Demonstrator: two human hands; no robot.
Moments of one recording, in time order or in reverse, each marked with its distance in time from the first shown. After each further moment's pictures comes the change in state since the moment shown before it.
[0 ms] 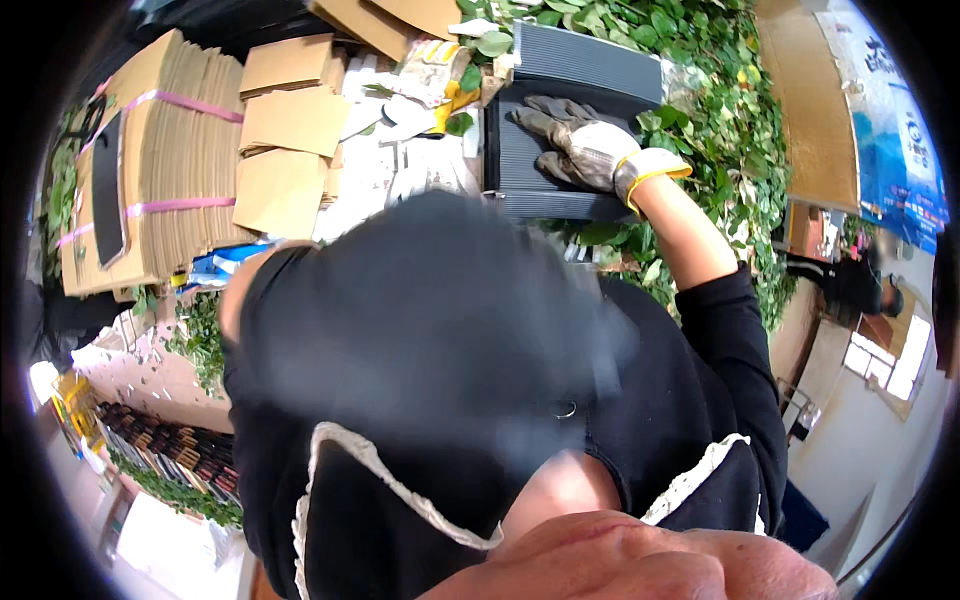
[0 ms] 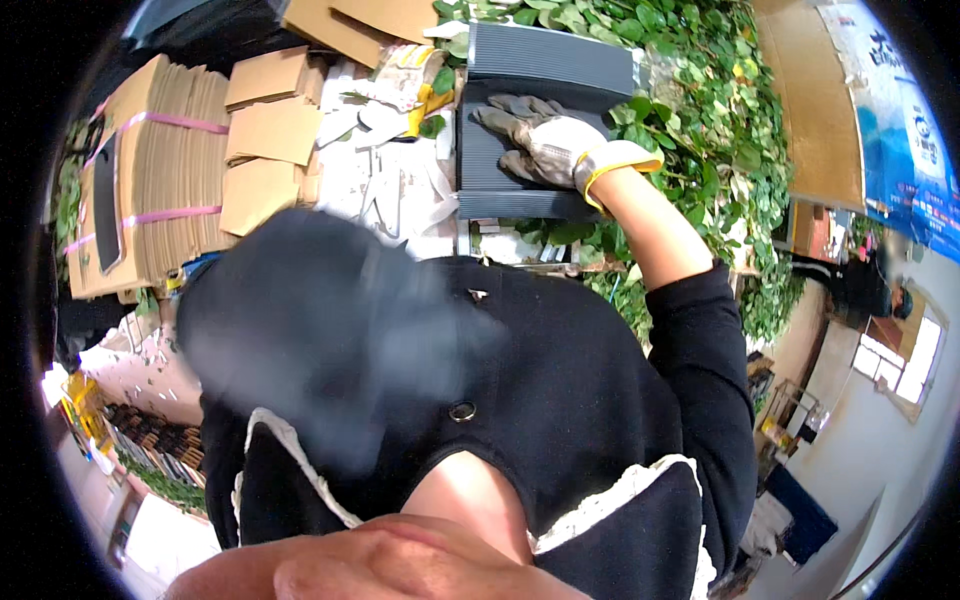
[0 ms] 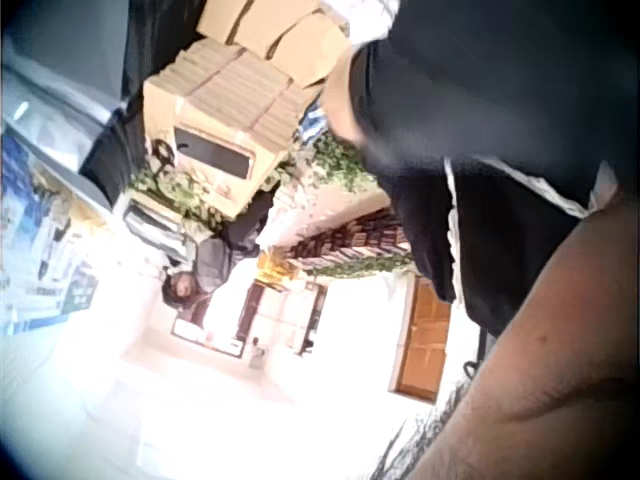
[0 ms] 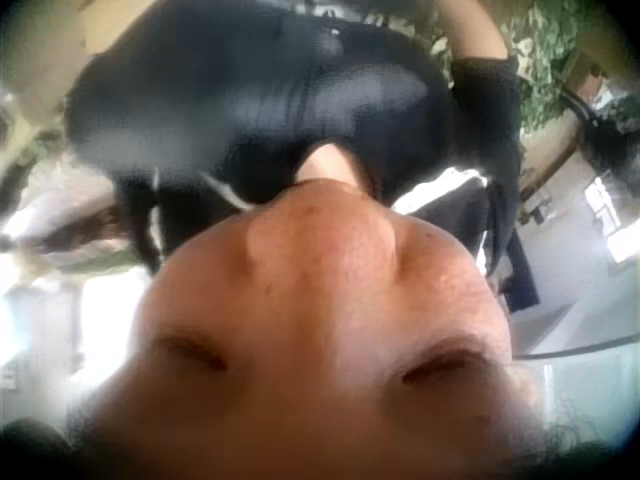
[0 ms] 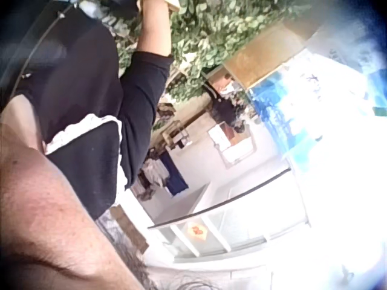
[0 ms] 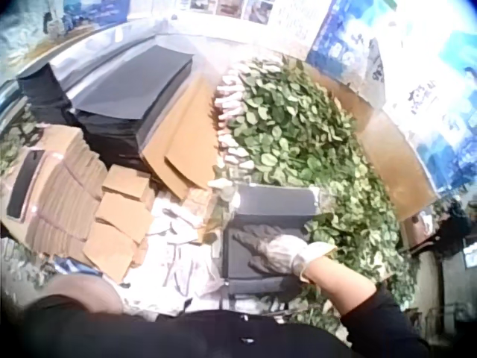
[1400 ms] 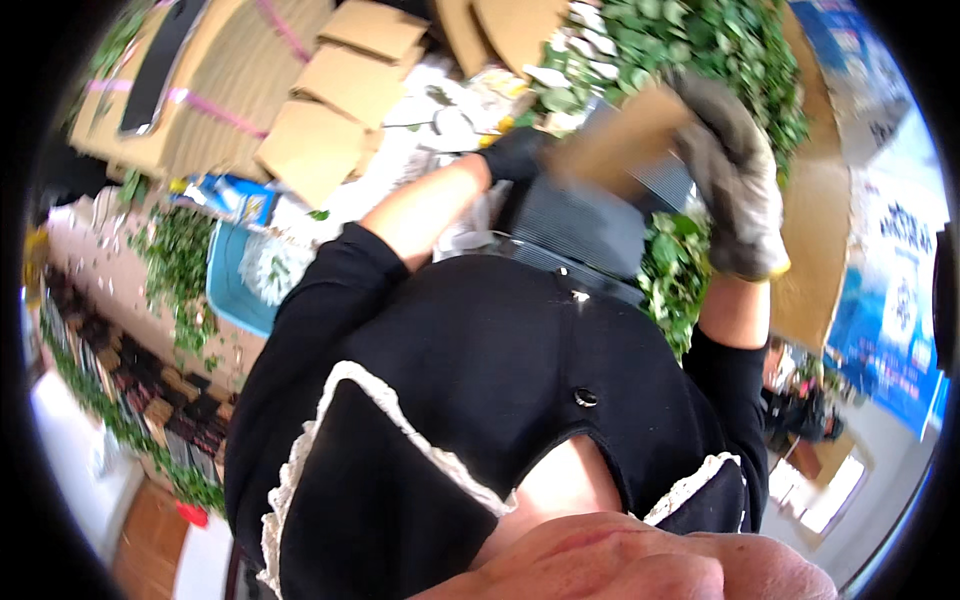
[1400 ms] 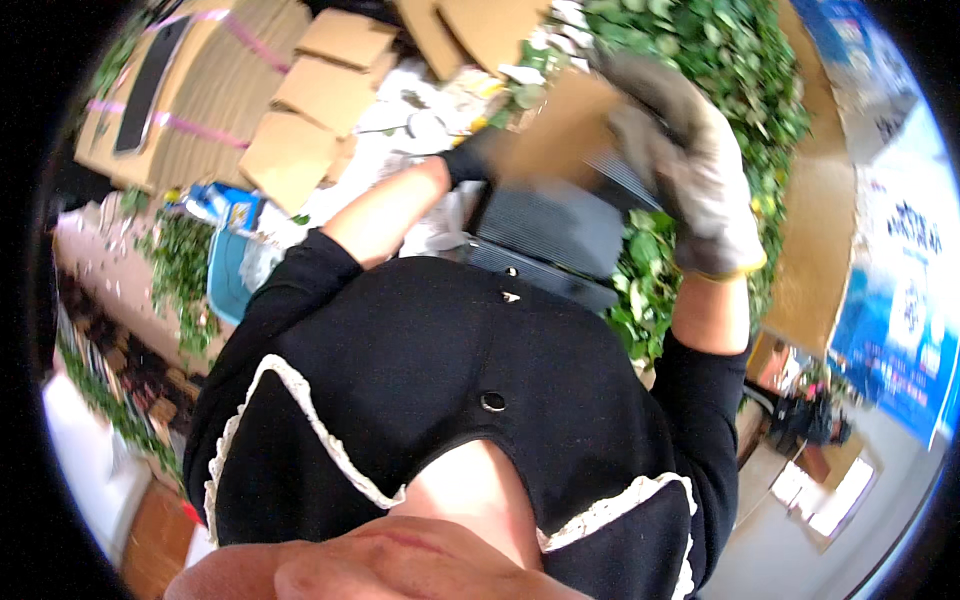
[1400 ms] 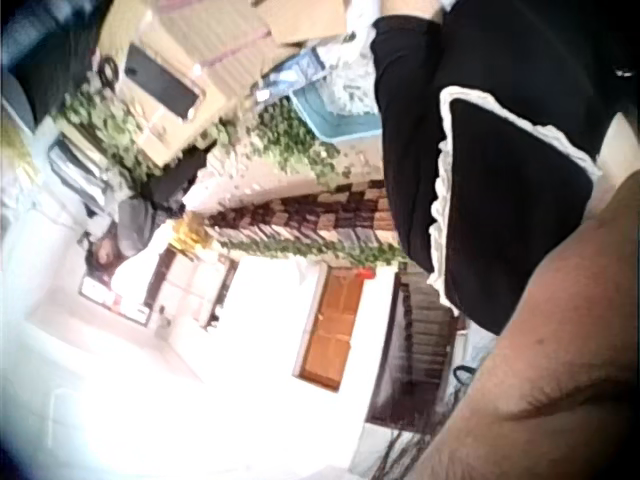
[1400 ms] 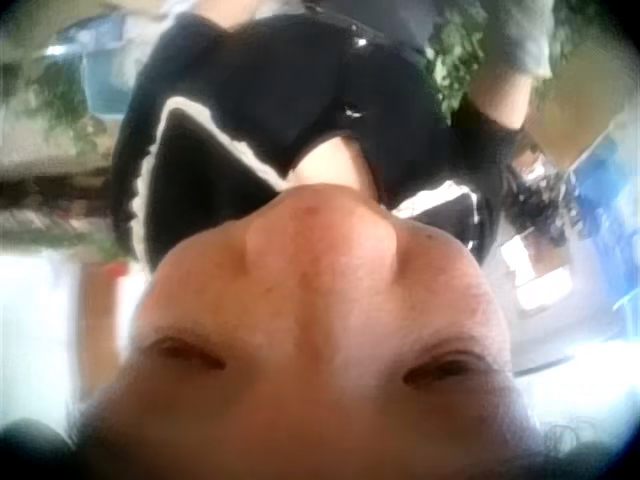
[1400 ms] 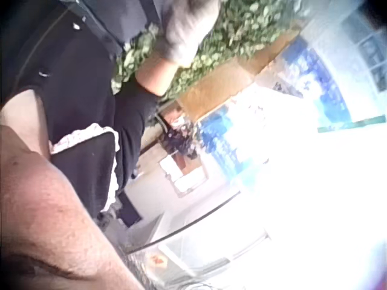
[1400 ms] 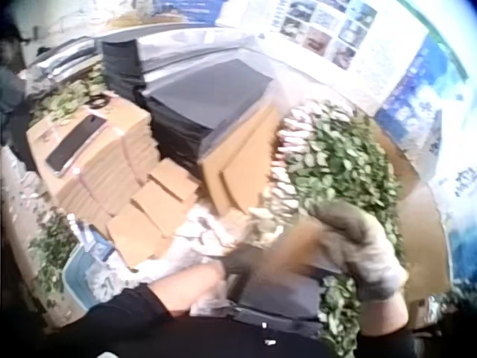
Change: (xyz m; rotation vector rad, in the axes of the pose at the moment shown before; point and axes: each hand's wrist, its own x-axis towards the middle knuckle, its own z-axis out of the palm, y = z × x) left_hand -0.021 -0.274 0.199 -0.120 0.357 -0.643; right_hand 0.022 -0.007 -0.166 0.767 0.437 -0.313
